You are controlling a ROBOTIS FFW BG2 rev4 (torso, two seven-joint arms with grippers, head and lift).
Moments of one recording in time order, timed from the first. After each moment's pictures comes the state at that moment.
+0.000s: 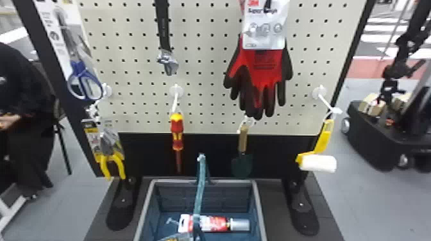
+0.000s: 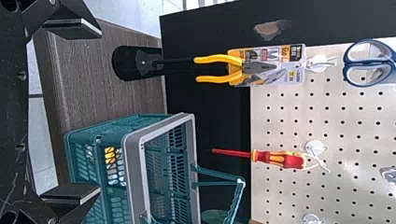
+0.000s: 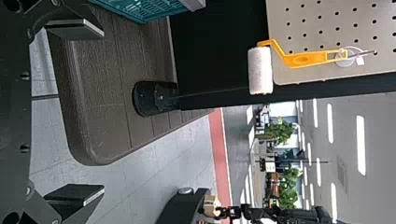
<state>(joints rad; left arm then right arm) 1.02 0.00 0.22 -2.24 0.10 -0.10 -0.33 0.92 0.00 -0.02 -1.95 -0.13 -0.31 -0.05</state>
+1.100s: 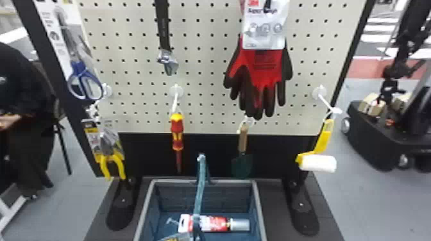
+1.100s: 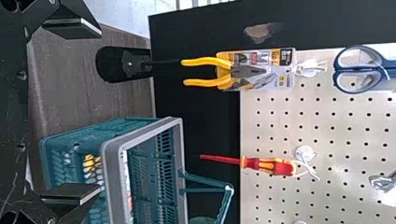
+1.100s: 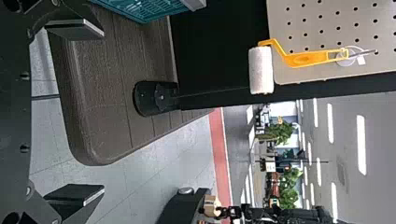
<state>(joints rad) 0.93 0.01 0.23 -2.23 0.12 -0.04 -0.35 0.92 0.00 -0.02 -1.95 -0.13 -0.31 -0.05</state>
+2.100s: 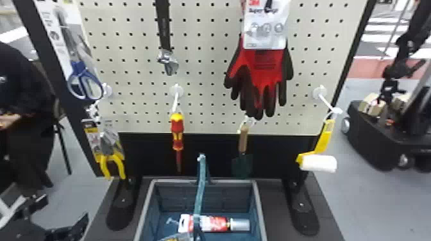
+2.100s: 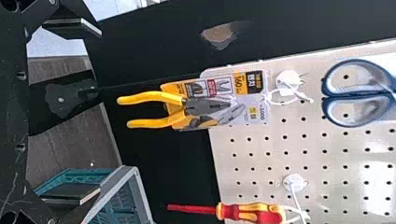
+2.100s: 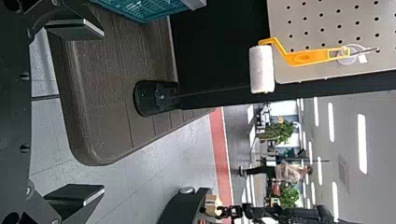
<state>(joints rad) 0.38 0.09 0.43 -1.99 0.03 0.16 -0.68 0.92 0.00 -0.02 -1.95 -0.14 -0.31 -0.05</state>
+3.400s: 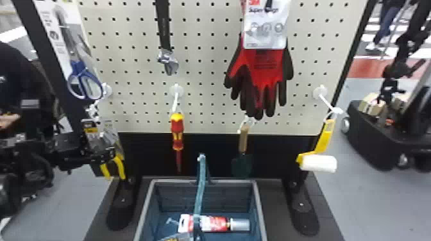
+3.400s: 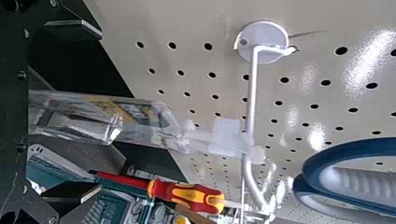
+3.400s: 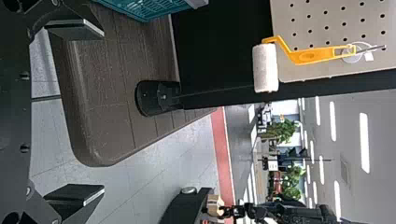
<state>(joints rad) -0.38 0.36 0.22 -1.28 0.10 0.29 -1.29 0.90 0.00 -0.02 -1.93 -0.14 -0.31 -0.05</state>
